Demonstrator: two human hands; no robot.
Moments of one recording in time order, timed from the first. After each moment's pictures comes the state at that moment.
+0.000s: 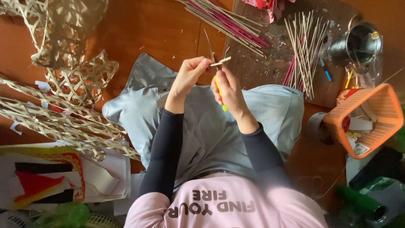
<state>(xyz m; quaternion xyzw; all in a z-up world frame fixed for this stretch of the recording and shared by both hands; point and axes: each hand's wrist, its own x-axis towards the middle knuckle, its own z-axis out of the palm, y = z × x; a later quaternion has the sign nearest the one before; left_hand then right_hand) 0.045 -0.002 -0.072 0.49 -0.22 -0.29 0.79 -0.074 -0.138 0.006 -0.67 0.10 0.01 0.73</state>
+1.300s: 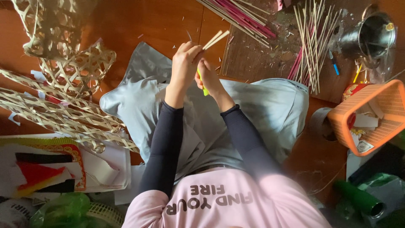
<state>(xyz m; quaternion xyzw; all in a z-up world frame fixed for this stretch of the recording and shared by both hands) 0.044 0.004 -0.057 0.81 -0.29 0.09 0.51 -0.022 -0.106 -0.091 -0.60 0.21 0.10 0.76</state>
